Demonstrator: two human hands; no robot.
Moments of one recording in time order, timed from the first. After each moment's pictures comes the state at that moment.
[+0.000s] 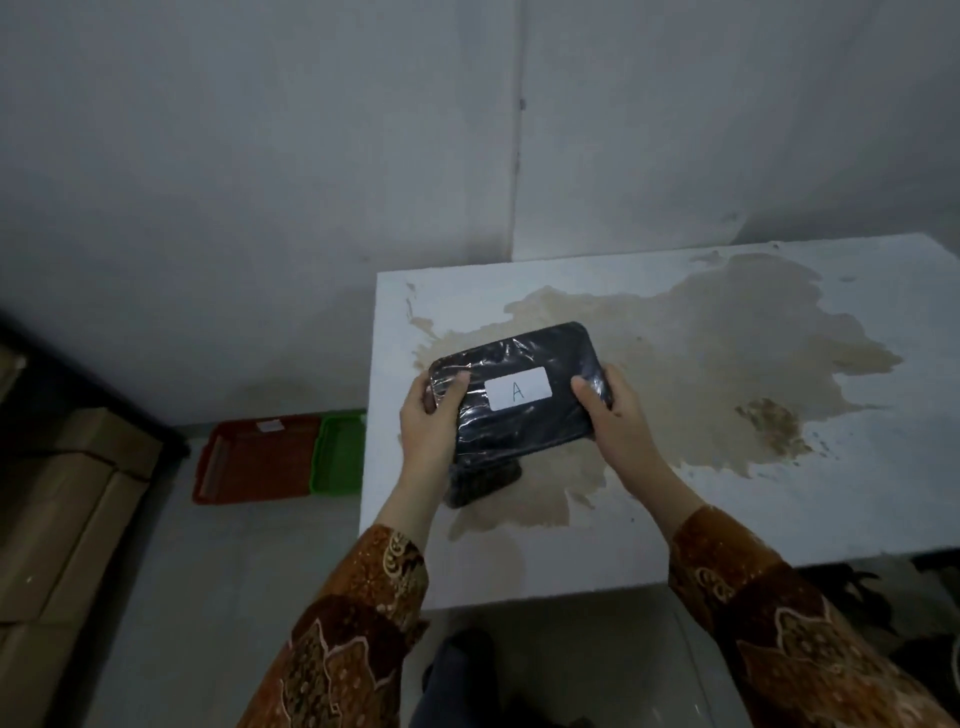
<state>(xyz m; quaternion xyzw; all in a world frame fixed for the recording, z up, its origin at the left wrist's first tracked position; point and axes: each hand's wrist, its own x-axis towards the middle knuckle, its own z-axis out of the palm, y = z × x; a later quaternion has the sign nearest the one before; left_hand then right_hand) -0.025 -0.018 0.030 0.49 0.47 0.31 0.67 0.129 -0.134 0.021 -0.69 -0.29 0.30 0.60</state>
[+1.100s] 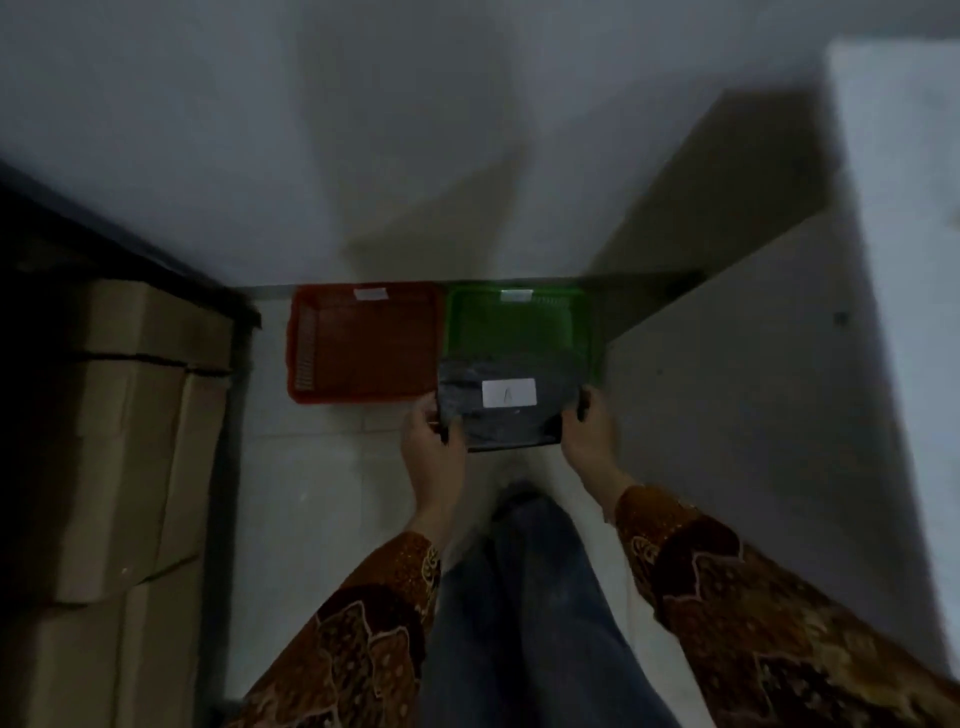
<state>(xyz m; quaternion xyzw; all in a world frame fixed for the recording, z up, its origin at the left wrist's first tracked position) -0.266 0.351 -0.332 0.54 0.65 0.17 0.50 -0.125 0.280 -0.346 -0.85 -0.06 0.38 0.36</state>
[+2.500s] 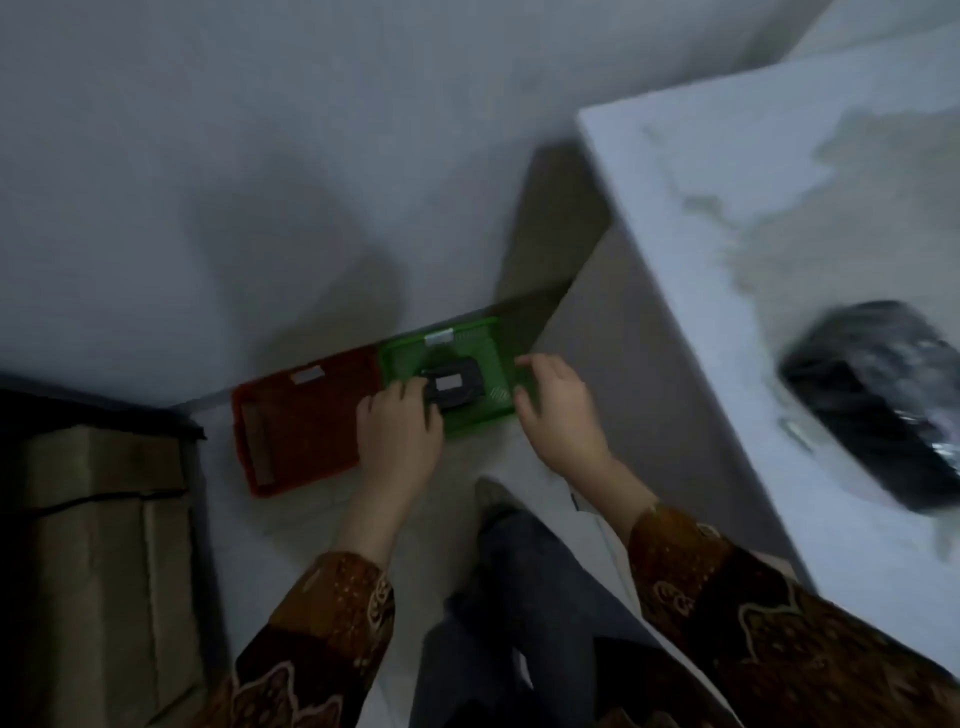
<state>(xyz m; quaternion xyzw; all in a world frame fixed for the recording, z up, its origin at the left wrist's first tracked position) -0.240 0.380 -0.192 0.91 0.35 -0.01 0.24 -0.126 0.247 -0.170 -0.90 -0.31 0.16 0.27</state>
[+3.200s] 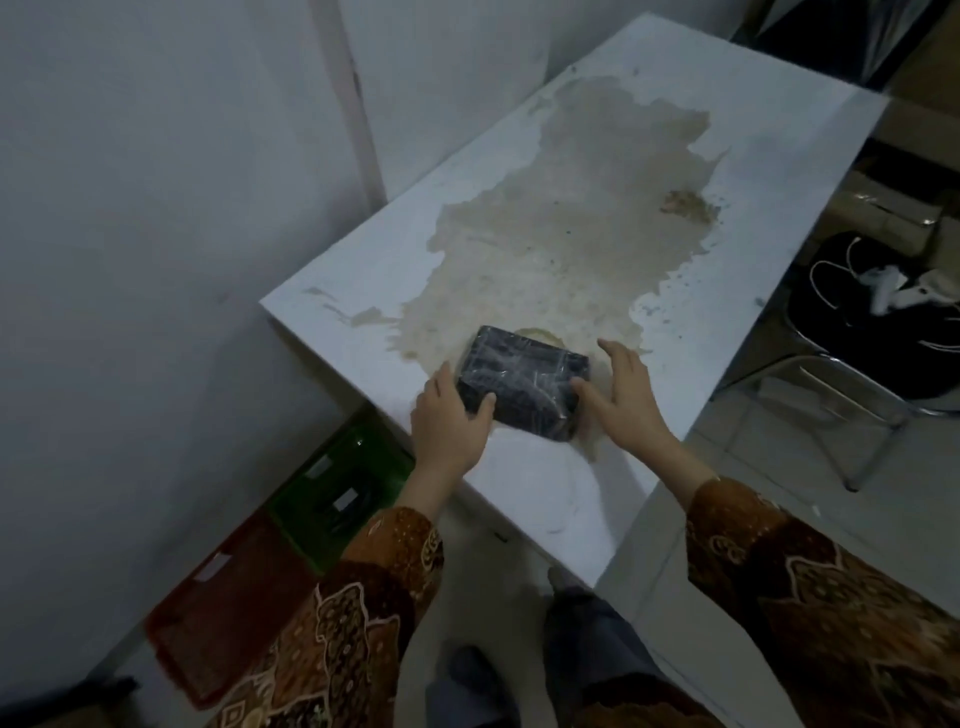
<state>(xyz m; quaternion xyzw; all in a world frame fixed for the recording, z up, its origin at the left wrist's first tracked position) -0.061 0.142 -0.071 0.93 0.15 -0.05 0.34 -0.018 -0.071 -0.060 -0.93 -0.02 0.09 0.36</state>
